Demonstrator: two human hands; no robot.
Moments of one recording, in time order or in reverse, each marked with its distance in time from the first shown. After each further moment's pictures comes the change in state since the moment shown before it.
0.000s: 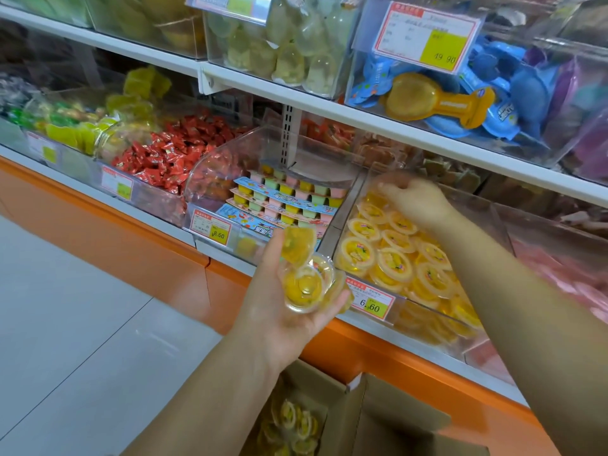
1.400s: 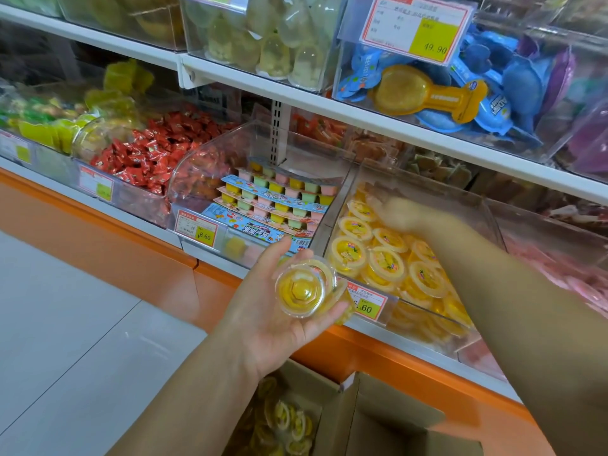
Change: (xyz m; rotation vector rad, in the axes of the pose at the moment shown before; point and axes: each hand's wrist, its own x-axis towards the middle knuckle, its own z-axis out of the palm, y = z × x) left_hand 0.015 0.005 -0.005 -0.062 -0.093 -0.199; right_hand 0.057 0.061 0.020 -0.485 -0.275 0.033
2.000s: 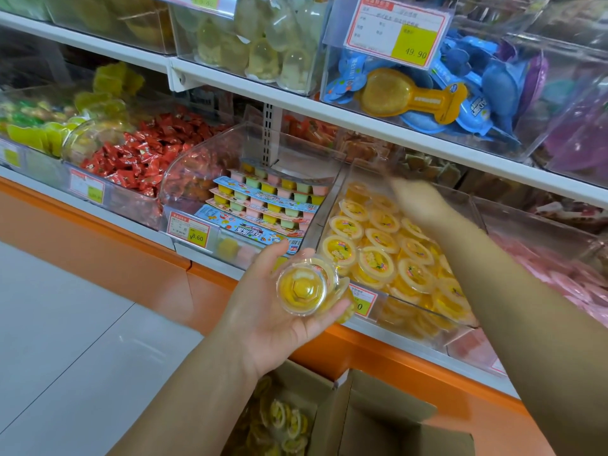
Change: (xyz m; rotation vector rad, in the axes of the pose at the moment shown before) left_hand 0.002 -0.006 0.003 -0.023 -0.041 -0.041; right_hand -0.073 -0.022 -0.036 0.260 0.243 0.029
